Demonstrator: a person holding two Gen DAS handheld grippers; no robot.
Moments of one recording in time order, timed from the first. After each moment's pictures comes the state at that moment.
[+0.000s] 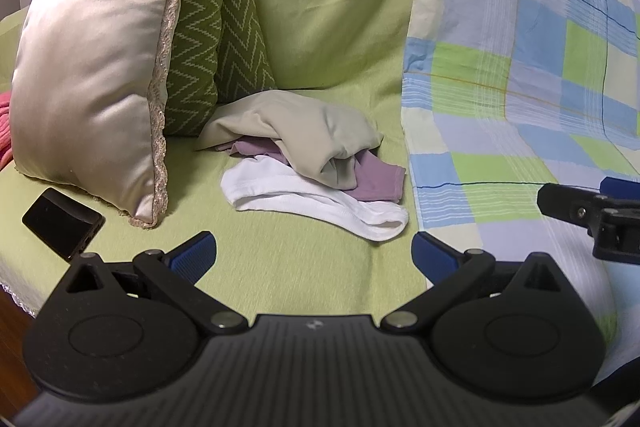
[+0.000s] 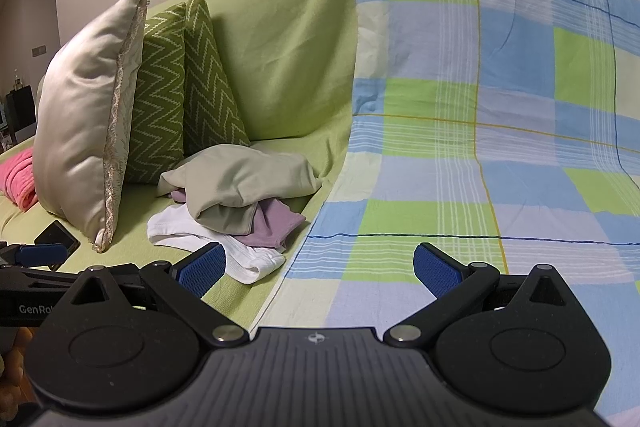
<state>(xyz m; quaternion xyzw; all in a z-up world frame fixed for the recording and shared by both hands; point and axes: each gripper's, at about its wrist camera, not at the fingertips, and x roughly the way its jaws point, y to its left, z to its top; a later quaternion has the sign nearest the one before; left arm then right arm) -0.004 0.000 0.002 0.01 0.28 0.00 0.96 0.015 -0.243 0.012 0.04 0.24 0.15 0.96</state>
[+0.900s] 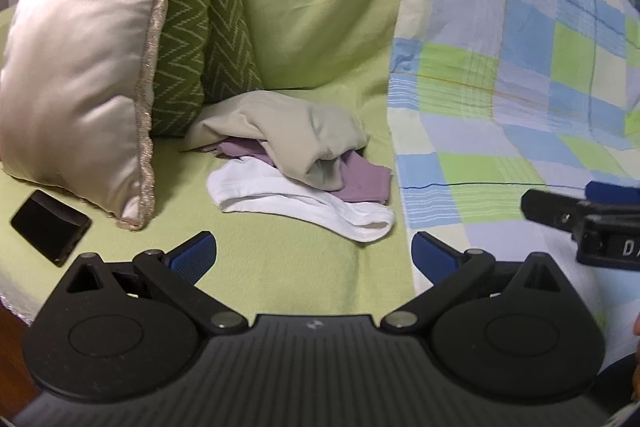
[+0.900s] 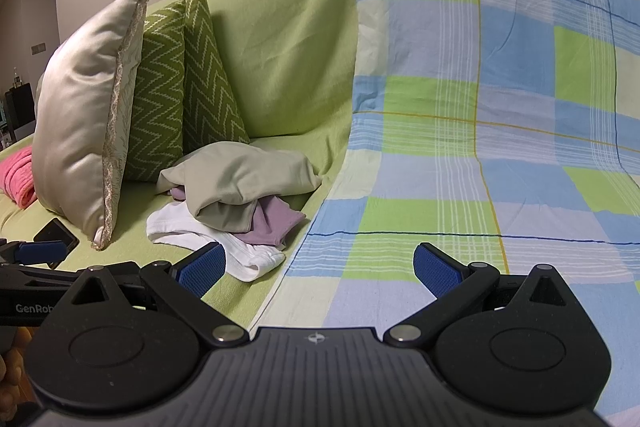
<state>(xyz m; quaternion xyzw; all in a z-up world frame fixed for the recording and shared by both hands) -0.002 -0.002 0.003 0.00 0.28 -0.02 0.96 0.016 -0.244 0.012 0.04 0.25 0.15 0.96</state>
